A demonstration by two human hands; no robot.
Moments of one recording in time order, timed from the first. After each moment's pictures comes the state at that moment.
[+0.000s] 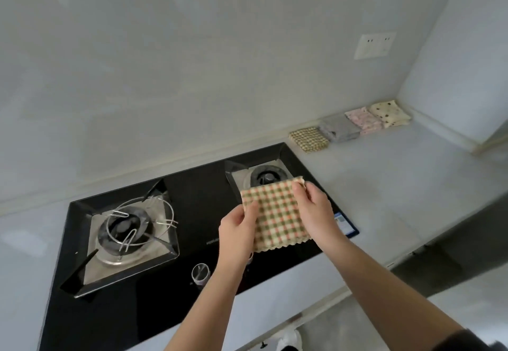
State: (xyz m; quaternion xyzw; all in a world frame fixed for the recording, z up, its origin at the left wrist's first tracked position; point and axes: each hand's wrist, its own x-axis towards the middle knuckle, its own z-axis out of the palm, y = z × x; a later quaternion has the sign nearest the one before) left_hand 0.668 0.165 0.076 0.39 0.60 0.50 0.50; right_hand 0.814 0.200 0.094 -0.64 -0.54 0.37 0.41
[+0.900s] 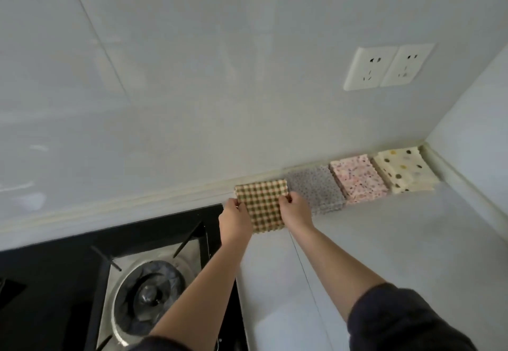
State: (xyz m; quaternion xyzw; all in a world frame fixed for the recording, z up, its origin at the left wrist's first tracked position) left_hand 0.904 0.576 -0.003 0.33 0.80 0.35 0.36; right_hand 1.017 0.623 -0.014 -0.70 -0.52 0.42 0.24
